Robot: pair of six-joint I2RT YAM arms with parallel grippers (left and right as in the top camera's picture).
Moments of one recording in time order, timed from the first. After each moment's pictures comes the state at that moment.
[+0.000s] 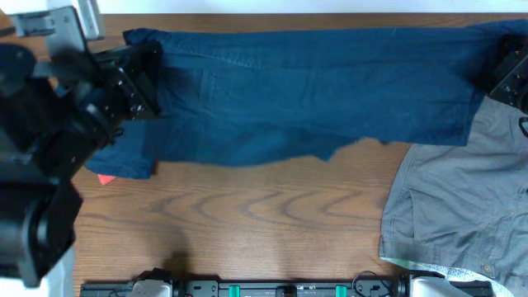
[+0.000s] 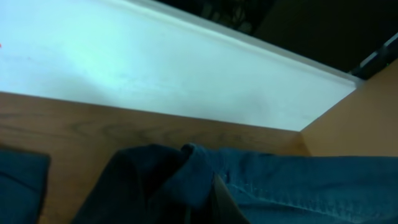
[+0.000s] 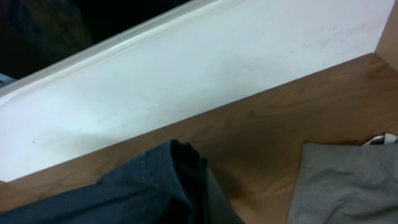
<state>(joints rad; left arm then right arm) -0.10 1.27 2.02 -1.10 0.28 -0.40 -0.04 1.35 2.19 -1.26 -0.02 0.39</state>
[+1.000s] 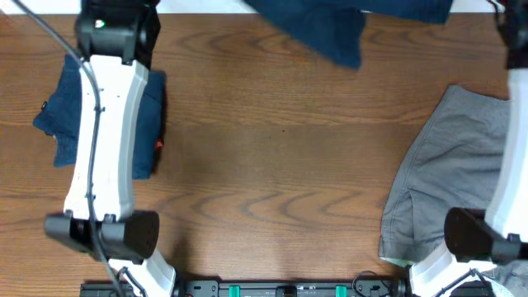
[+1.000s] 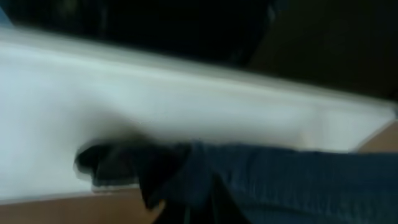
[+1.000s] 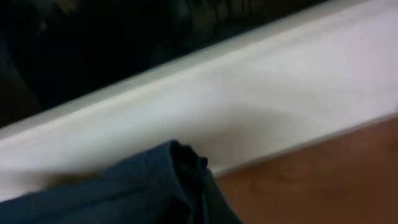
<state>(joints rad) -0.12 1.83 2.20 -0.60 0.29 -0.35 -0.07 1.81 2.43 -0.94 0.03 0.35</state>
